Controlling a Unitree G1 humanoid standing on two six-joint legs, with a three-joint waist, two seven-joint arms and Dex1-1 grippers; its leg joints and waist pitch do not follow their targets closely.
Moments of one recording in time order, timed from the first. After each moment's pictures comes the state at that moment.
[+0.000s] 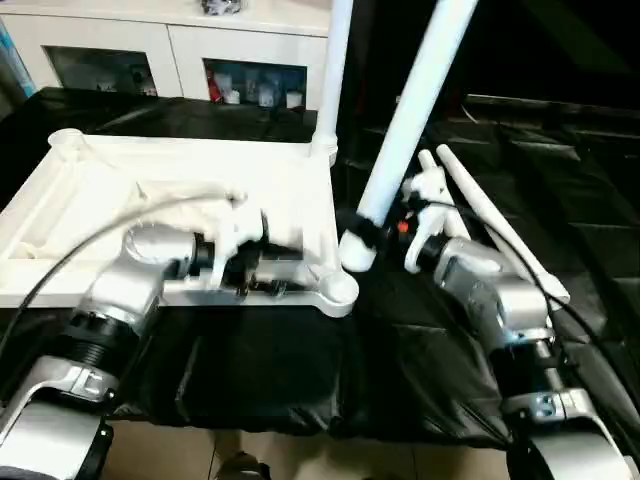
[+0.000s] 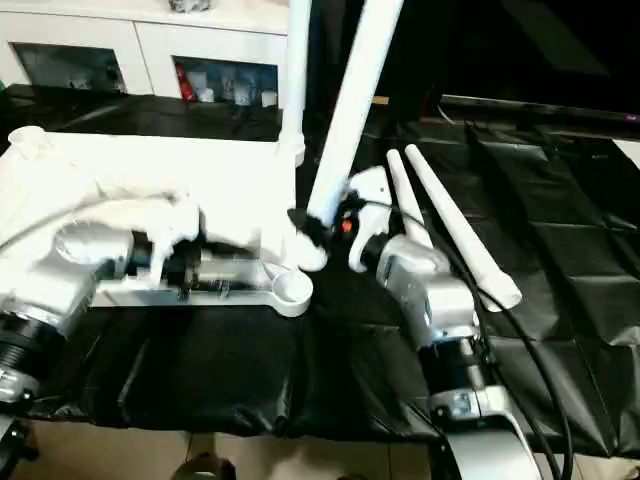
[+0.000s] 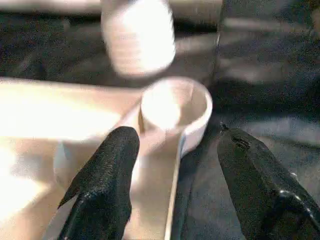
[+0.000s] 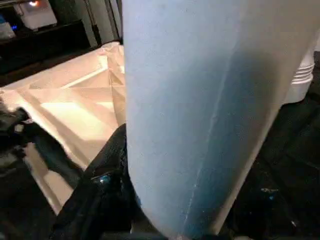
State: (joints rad) left arm -0.64 0.52 -0.28 0.55 -0.14 0.07 -1.26; right arm -0.55 -0.16 0.03 0.33 0.30 0.38 0.67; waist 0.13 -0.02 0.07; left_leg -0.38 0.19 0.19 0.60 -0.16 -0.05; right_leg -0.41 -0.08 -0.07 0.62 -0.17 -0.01
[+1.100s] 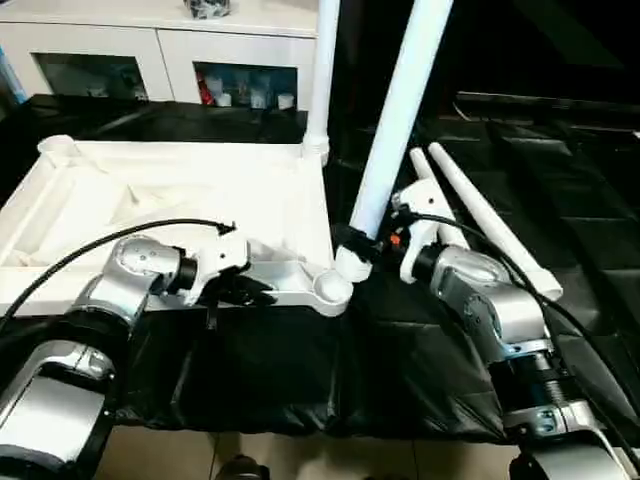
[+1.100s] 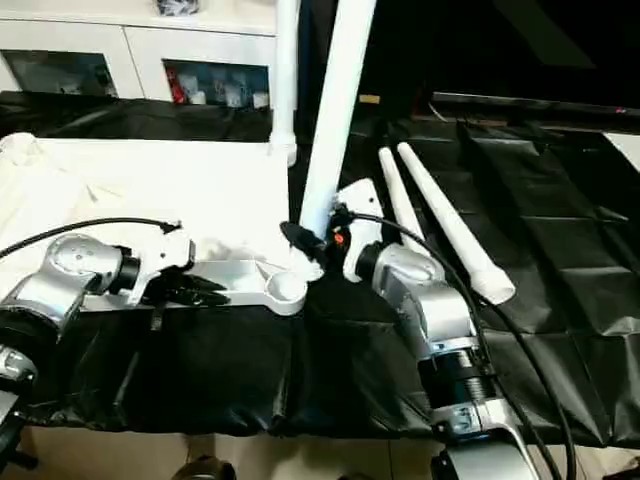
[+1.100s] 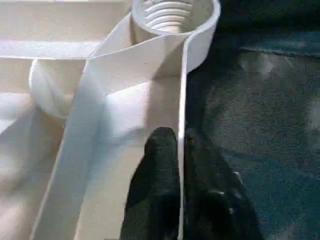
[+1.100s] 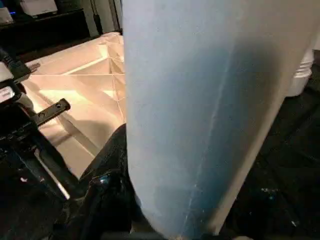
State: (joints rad) left arm -0.72 0.52 -0.30 0.92 -0.02 -0.20 -1.32; right arm -0.52 -0.17 0.08 0.29 0.27 0.38 0.68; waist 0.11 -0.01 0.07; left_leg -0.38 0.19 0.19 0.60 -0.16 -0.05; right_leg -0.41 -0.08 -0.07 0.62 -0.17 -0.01
